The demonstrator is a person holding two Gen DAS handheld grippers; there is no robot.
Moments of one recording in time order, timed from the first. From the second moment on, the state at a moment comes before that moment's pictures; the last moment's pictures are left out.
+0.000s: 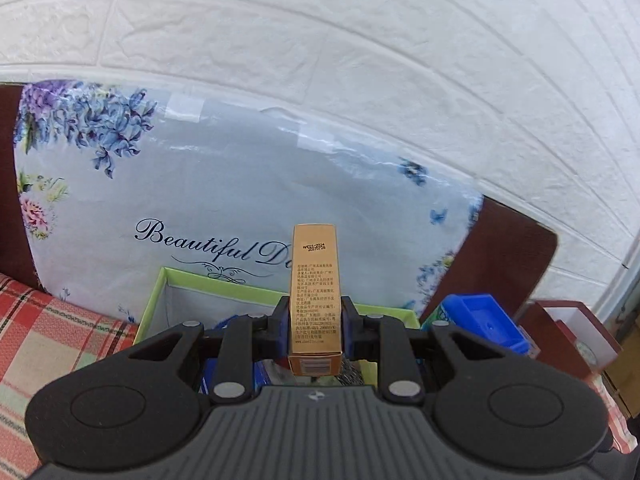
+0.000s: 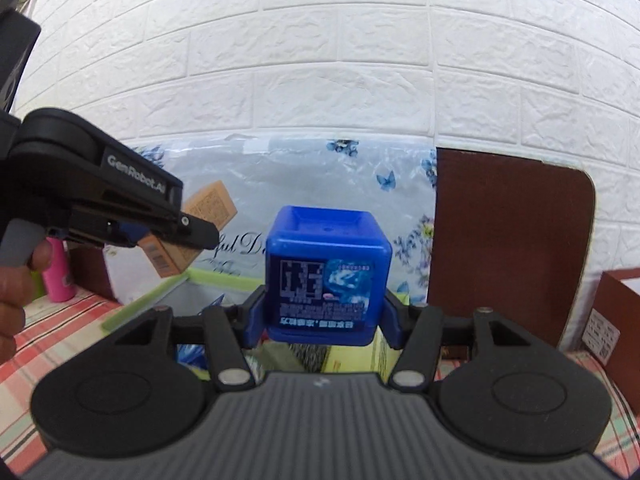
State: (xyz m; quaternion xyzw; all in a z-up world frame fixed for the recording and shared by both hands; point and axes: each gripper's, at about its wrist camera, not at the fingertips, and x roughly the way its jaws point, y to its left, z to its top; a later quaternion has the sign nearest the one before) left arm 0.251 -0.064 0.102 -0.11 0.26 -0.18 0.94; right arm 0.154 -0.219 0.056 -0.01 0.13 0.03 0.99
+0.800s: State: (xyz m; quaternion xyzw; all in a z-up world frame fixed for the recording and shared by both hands) left arm 0.138 -0.036 0.045 -0.05 0.31 -0.09 0.94; right arm 0.104 -0.211 0.011 0.00 0.22 0.03 0.98
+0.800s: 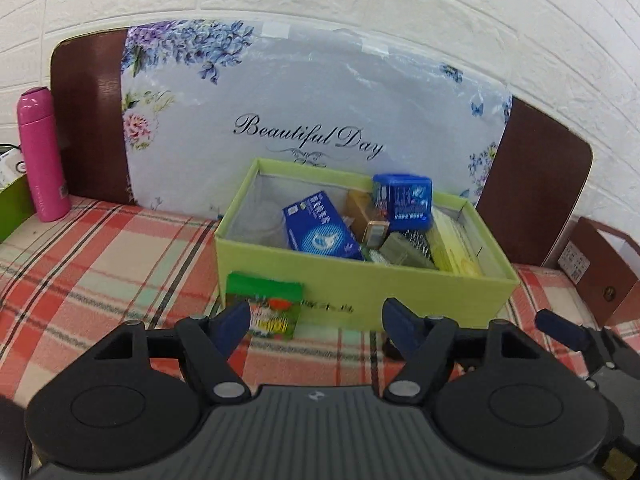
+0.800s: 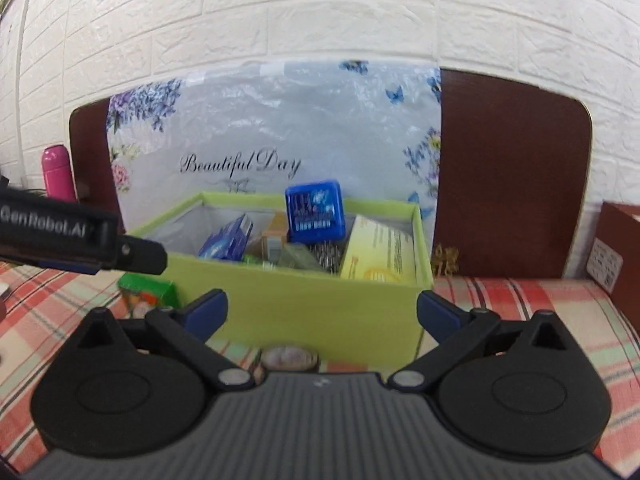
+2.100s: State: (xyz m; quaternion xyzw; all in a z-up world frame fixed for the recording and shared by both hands) left arm 0.092 -0.004 0.003 -0.04 0.35 -0.04 0.93; right arm 0.007 -0.198 -0.018 -0.01 0.29 0.02 0.96
